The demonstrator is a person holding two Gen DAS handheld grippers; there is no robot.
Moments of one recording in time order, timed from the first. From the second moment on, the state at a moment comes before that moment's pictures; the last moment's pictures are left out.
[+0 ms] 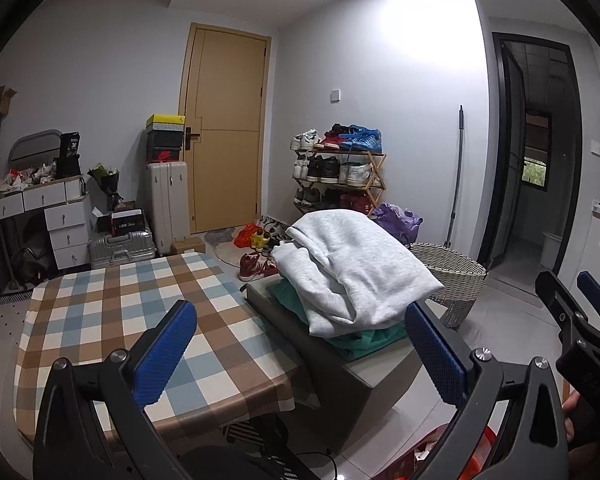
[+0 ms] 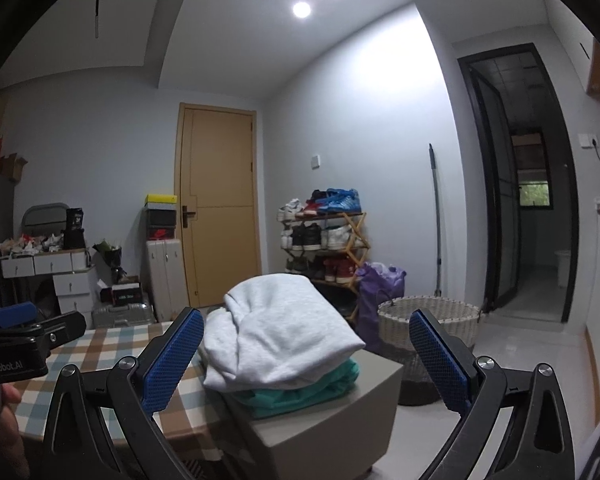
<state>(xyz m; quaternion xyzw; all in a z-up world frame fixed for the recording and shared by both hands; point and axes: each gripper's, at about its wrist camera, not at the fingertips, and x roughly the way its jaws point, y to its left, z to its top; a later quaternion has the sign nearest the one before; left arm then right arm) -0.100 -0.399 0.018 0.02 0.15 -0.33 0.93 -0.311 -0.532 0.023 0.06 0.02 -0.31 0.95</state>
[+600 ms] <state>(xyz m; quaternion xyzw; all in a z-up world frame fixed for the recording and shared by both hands) -0.110 -0.388 0.022 0.03 0.17 -0.35 0.92 -0.308 -0.525 0.020 0.02 0.02 -0.32 0.95</state>
